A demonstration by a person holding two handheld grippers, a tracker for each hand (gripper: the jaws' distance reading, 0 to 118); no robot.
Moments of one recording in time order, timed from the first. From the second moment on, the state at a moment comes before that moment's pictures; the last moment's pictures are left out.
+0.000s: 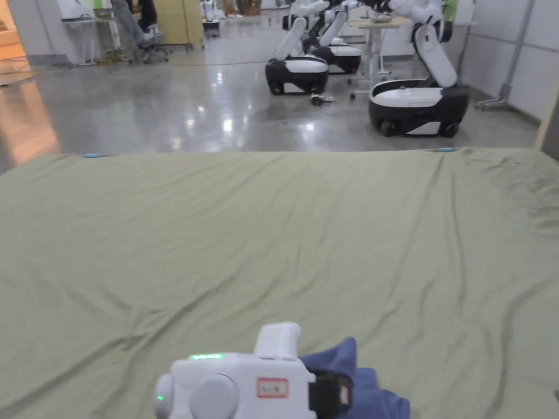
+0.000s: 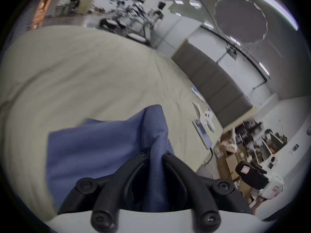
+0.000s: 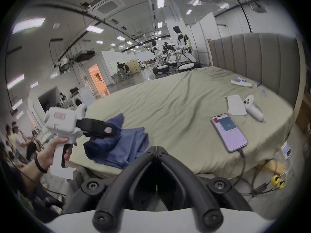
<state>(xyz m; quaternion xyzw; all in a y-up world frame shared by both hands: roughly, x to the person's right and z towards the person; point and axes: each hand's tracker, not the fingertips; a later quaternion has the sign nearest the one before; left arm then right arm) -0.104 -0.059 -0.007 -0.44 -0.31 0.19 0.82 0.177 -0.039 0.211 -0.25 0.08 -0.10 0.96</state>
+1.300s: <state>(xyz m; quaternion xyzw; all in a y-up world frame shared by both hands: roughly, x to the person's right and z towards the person) -0.248 -0.052 0.040 -0.37 -0.24 0.32 0.84 0.063 -0.114 -0.009 -0.51 0.24 0.02 0.82</state>
